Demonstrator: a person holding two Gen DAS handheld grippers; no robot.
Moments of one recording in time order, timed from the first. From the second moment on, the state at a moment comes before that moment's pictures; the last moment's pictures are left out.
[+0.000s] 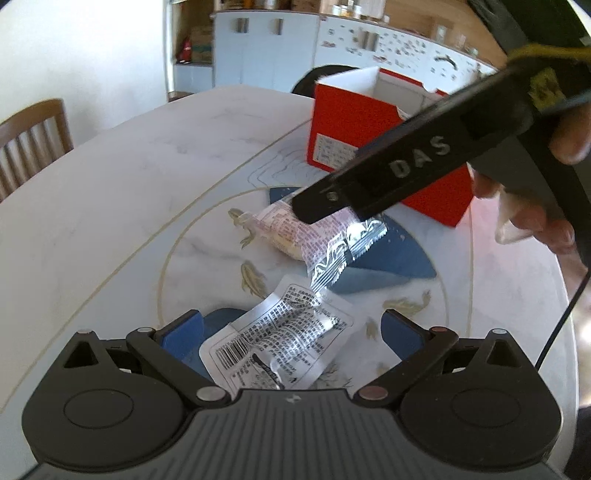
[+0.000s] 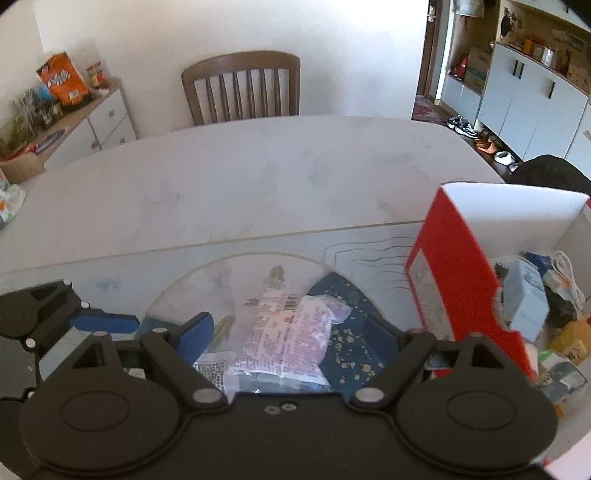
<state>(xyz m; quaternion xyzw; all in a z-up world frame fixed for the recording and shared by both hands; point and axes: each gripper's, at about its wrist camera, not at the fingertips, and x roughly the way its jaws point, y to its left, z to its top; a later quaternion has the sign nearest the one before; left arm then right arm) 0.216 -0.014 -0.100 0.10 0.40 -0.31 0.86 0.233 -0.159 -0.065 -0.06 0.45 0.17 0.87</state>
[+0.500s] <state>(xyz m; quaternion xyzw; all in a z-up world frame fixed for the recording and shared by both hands) 0.224 -0.025 -0.121 0.19 0.39 -0.38 0.82 0.258 -0.145 -0.104 -0.06 0.49 0.14 0.86</state>
